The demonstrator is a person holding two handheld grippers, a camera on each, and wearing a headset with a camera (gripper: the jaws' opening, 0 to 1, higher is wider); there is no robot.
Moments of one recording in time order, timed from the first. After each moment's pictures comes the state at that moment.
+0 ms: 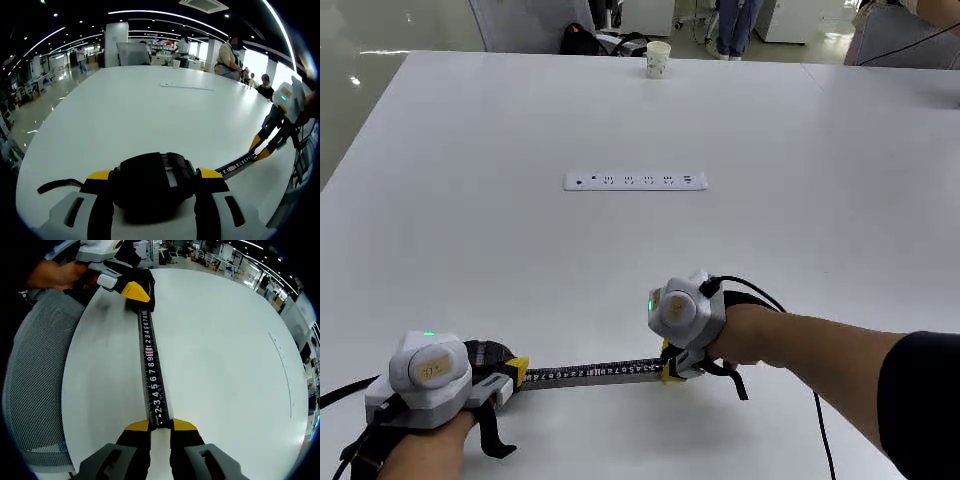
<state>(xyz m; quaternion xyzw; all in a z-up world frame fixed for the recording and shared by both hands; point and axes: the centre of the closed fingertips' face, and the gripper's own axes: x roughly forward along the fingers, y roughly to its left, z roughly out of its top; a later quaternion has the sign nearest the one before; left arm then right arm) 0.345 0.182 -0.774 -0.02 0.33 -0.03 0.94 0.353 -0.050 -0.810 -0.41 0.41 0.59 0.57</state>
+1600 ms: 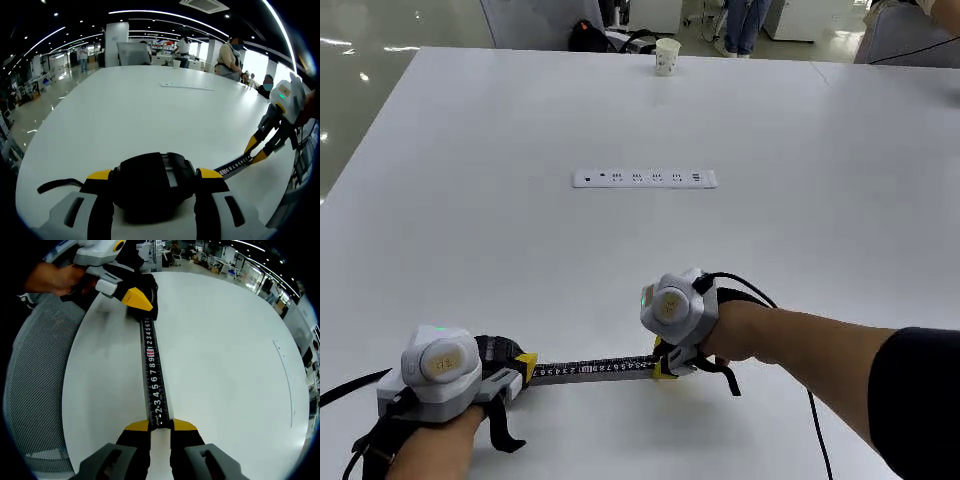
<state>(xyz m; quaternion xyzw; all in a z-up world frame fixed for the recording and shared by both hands) 0.345 0.183 -0.774 -0.03 0.33 -0.03 0.94 0.350 -0.027 -0.809 -0.40 0.40 0.60 0.56</state>
